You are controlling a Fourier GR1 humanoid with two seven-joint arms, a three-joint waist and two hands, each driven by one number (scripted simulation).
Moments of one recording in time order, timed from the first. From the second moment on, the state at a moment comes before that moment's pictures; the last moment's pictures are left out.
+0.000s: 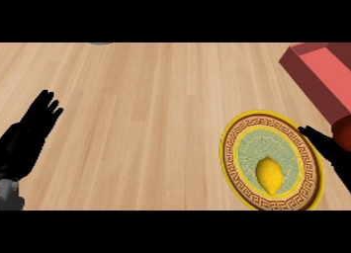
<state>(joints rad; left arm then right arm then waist) -0.05 0.43 -0.03 -1.62 0.42 0.10 0.20 -0.14 -1.02 0.42 -2.22 0.04 0.12 1.02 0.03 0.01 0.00</state>
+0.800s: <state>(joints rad) -0.01 0.39 0.02 -1.64 0.37 0.08 0.22 -0.24 -0.81 0.51 -2.06 0.11 0.21 1.05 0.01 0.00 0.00</state>
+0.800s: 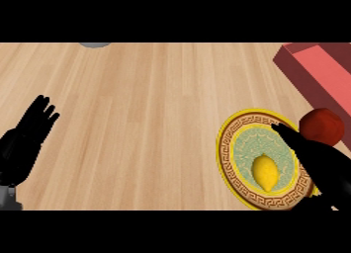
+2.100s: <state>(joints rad) -0.04 0.34 0.09 -1.62 0.32 0.01 0.24 -0.27 -0.61 0.54 -1.91 0.32 0.34 1.03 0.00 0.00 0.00</state>
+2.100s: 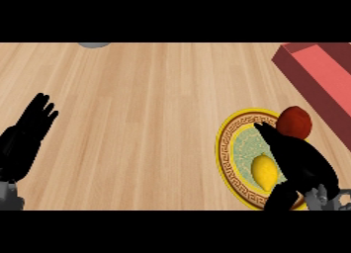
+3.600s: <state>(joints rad) -0.04 0.28 0.15 -1.64 0.27 -0.05 0.27 -0.17 -0.42 0.44 -1.71 0.61 0.46 0.85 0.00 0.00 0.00</state>
